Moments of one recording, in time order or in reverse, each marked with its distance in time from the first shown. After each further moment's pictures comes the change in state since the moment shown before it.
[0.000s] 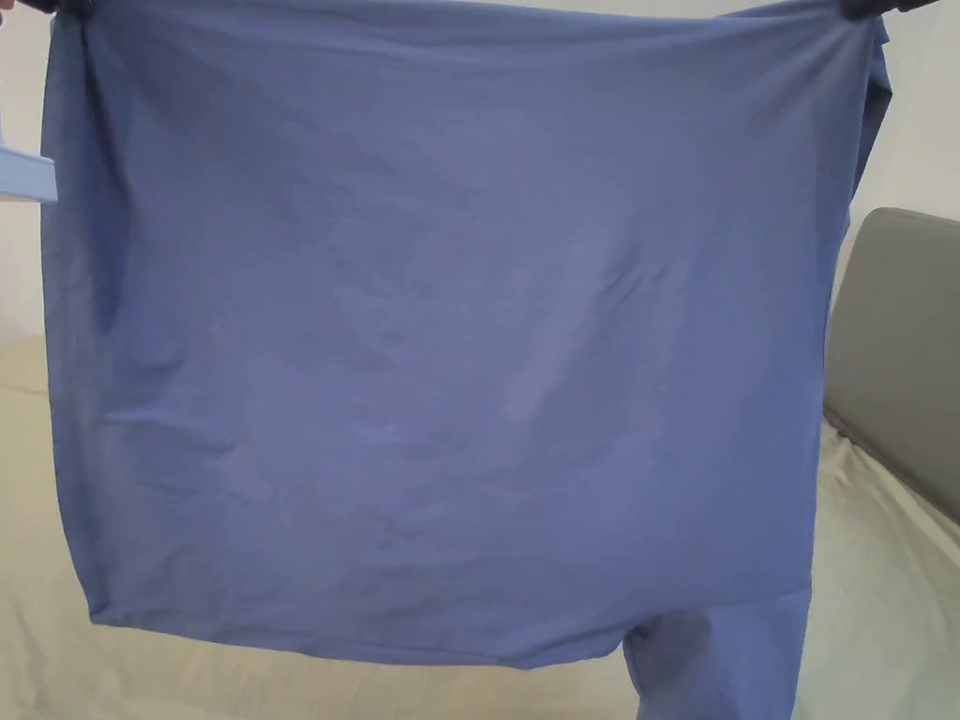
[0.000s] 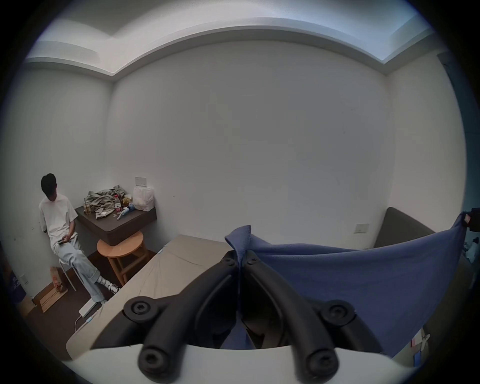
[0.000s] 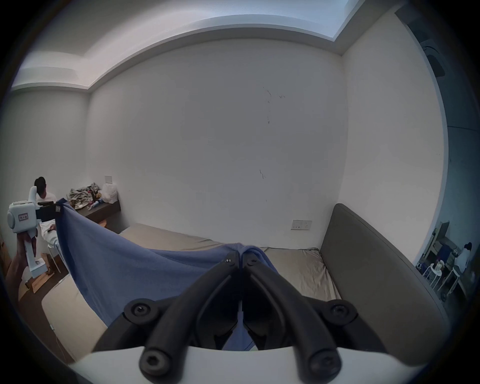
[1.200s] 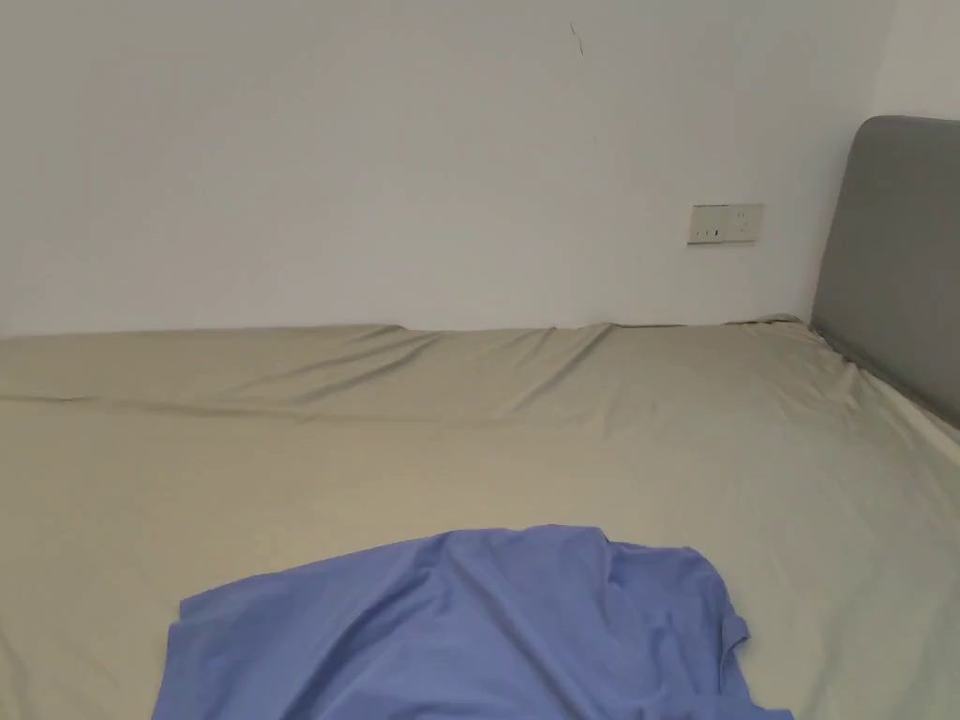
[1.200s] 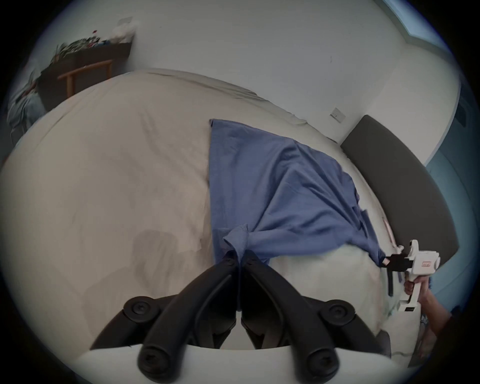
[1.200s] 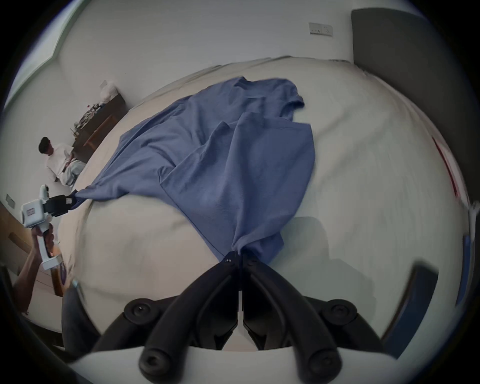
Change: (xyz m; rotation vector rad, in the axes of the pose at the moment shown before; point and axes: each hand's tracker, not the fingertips) left arm -0.099 -0.576 0.142 -0.627 -0.348 0.247; right arm -0.020 -0.645 0.075 -0.728 0.223 -0.254
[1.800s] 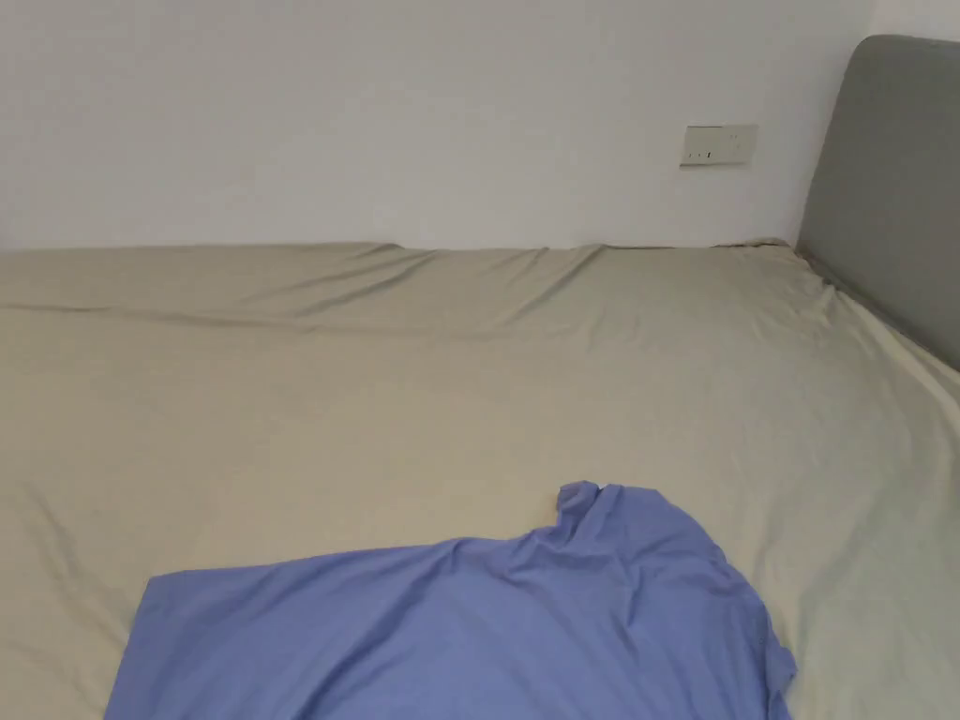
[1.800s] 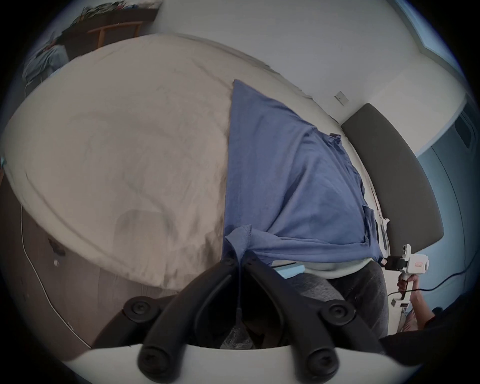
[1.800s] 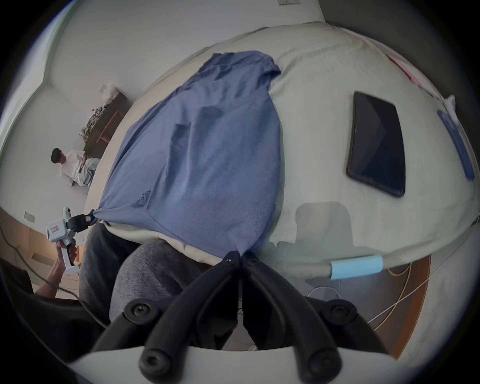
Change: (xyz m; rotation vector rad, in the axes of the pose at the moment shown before) left arm -0.032 -0.144 0.124 -0.174 -0.002 0.118; right arm 0.017 -0.163 0.109 -0.135 0.076 -0.154
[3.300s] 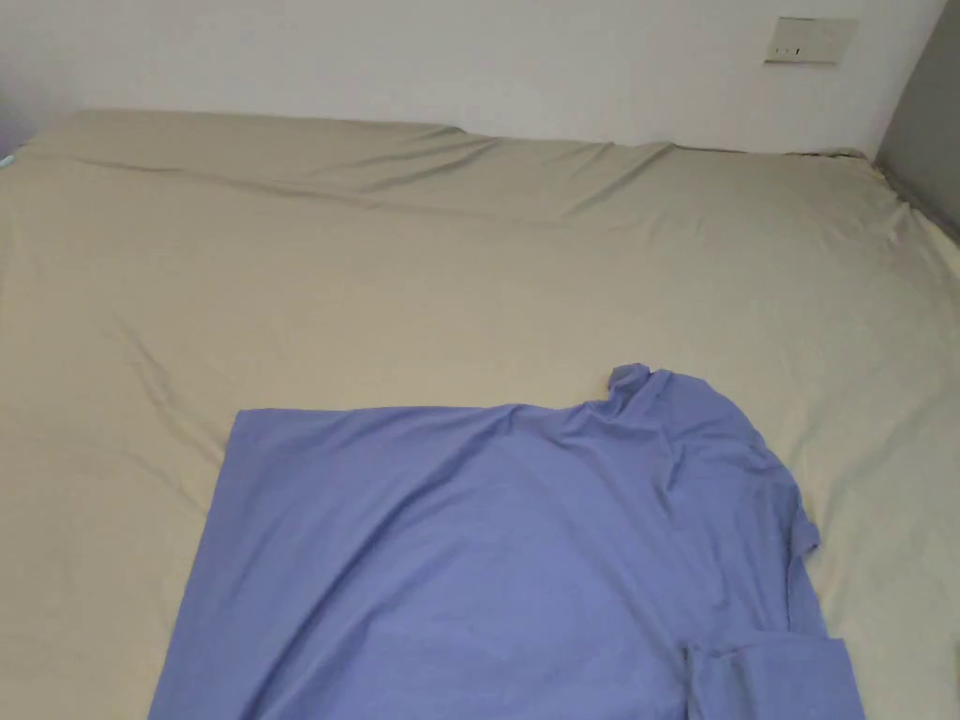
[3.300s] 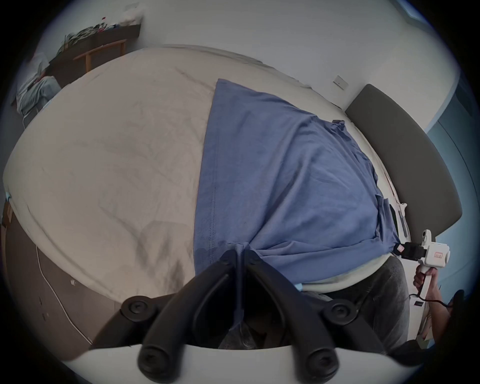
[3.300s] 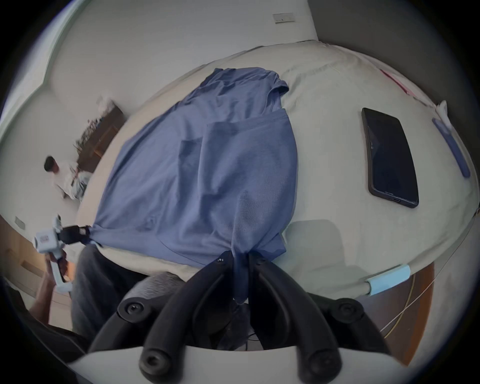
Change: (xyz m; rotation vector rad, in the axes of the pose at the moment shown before) left arm 0.041 0.008 -0.021 0.011 0.098 -0.148; right arm -0.036 -0.003 -0.021 0.154 -0.022 -0.028
